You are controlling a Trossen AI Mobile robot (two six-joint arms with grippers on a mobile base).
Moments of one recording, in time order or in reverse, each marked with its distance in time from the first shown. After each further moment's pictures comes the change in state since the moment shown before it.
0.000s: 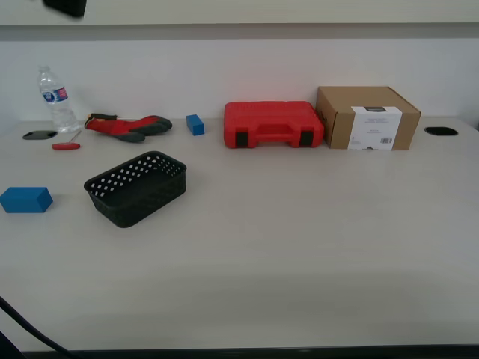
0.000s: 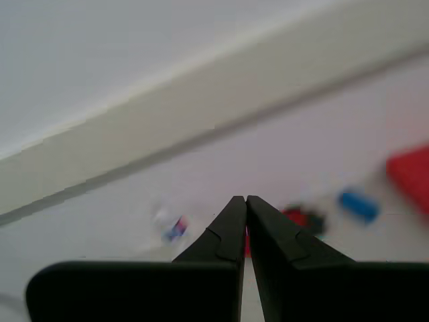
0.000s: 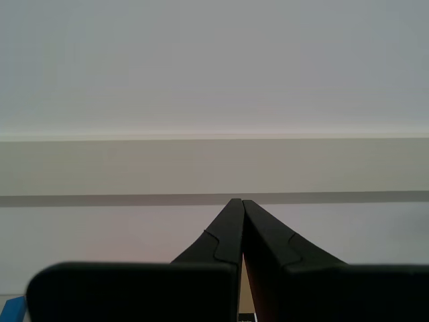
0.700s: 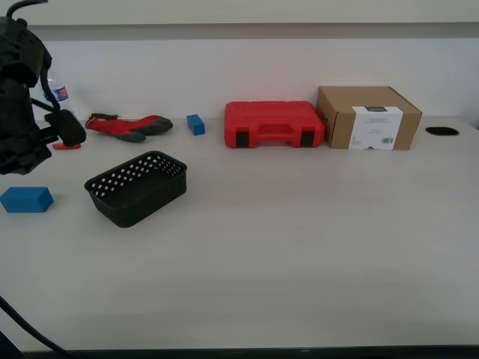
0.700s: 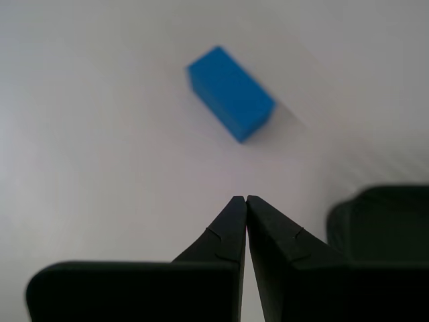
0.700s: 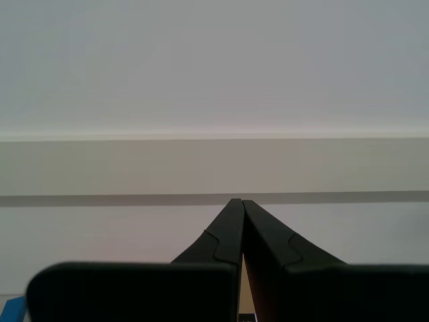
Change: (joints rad) arm 0 0.000 0.000 0.000 -0.001 0.000 0.000; arm 1 0.135 0.665 -0.002 -0.217 -0.275 -1.146
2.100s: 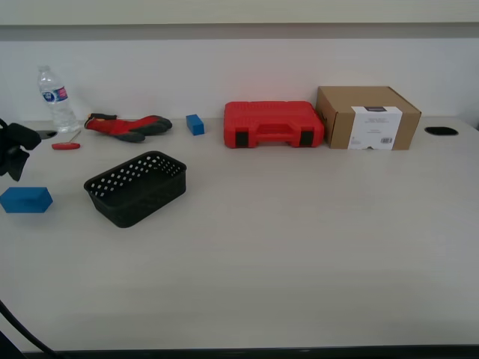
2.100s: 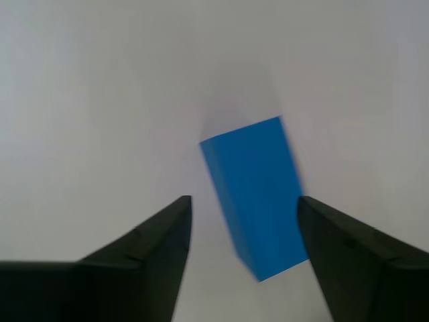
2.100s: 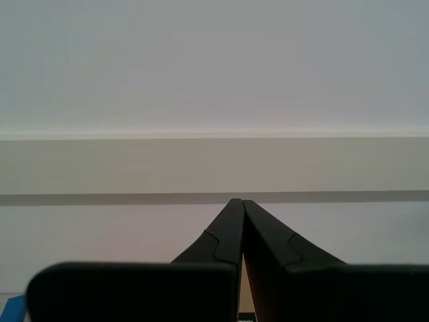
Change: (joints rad) arm 0 0.000 0.000 0.000 -0.003 0.000 0.000; arm 1 0.376 0.450 0.409 0.007 0.351 -0.081
